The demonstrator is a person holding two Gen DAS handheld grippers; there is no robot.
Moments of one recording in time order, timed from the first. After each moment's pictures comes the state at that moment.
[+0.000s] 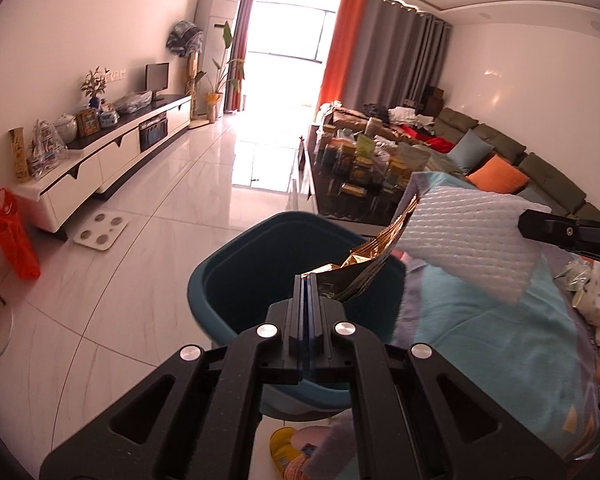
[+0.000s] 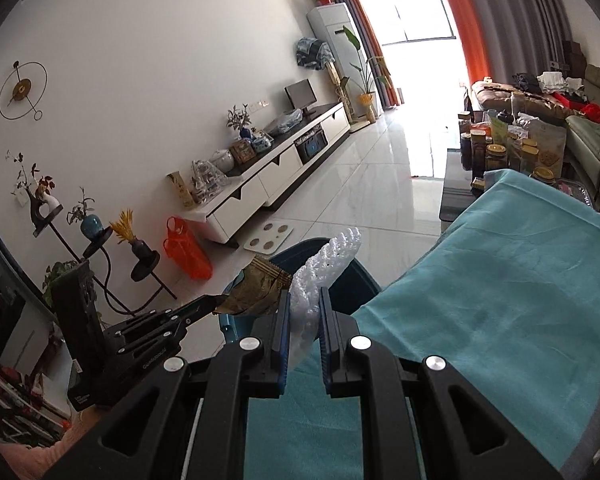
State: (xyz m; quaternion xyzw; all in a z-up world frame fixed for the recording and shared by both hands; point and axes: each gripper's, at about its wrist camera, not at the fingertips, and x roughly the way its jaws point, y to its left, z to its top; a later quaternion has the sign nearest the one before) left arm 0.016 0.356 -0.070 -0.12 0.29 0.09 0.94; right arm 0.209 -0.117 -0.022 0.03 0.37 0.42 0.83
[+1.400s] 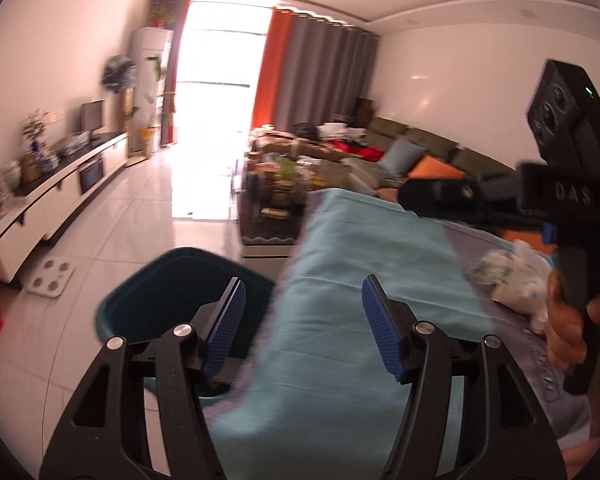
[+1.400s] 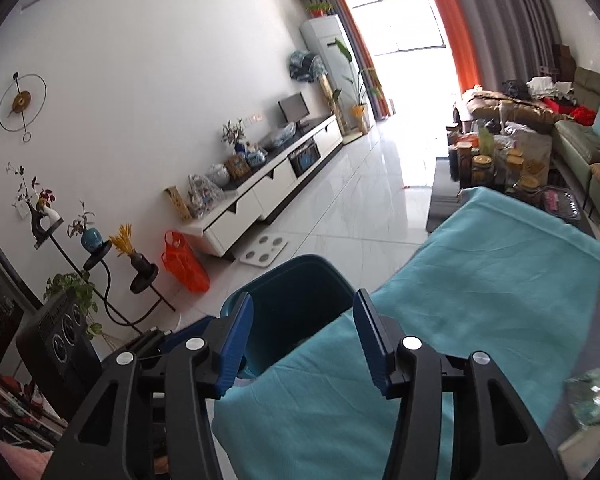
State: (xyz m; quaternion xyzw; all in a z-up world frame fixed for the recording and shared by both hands) left arm 0.020 0.226 -0.036 -0.07 0.24 -0.05 0.97; right arm 0.190 -0.150 0.018 0.05 0.34 0.40 0.85
